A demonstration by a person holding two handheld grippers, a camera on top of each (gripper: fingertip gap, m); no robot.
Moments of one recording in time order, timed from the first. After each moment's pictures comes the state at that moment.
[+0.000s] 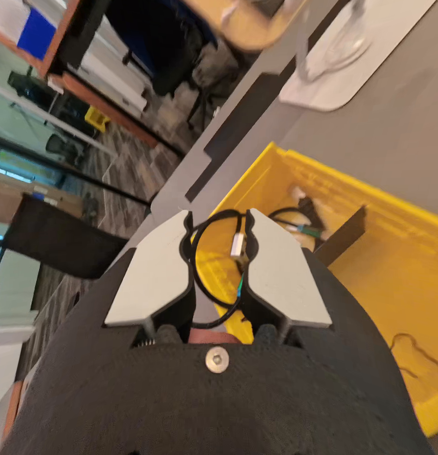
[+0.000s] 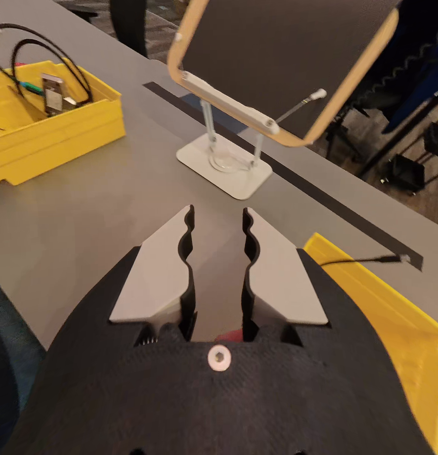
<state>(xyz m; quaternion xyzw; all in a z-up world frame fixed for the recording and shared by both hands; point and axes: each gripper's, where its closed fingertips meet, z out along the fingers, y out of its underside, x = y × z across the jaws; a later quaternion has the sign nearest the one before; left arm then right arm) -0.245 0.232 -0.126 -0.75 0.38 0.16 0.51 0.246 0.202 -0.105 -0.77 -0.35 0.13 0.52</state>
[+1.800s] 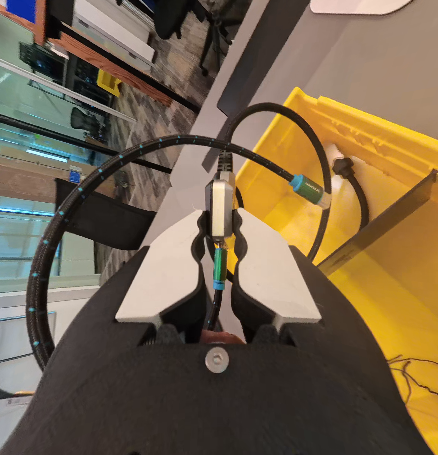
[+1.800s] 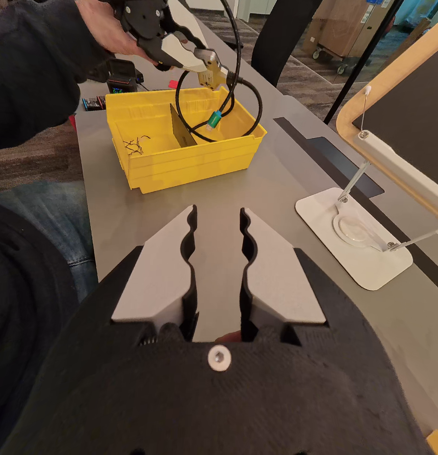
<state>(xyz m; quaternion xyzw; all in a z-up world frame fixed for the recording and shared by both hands) -0.259 0.254 -0.144 -0.76 0.40 0.27 0.43 0.064 0.136 -0.129 -0.68 -0.49 0.26 0.48</state>
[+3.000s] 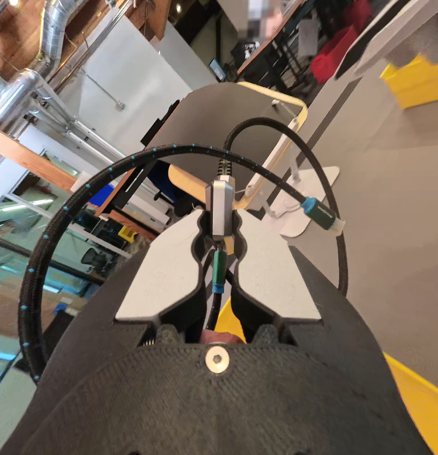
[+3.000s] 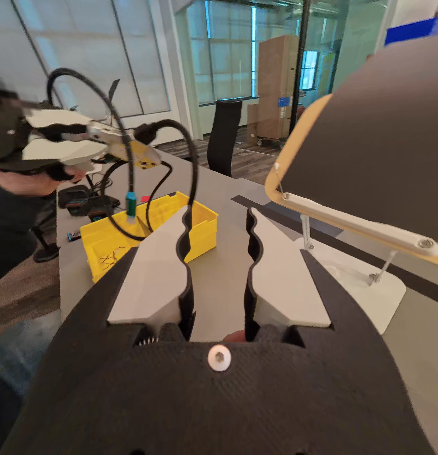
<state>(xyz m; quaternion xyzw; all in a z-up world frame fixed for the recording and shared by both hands) -0.124 0.181 -0.022 -0.58 0.44 0.10 0.67 0.072 0.223 -0.063 -0.65 -0.30 0.35 0.60</state>
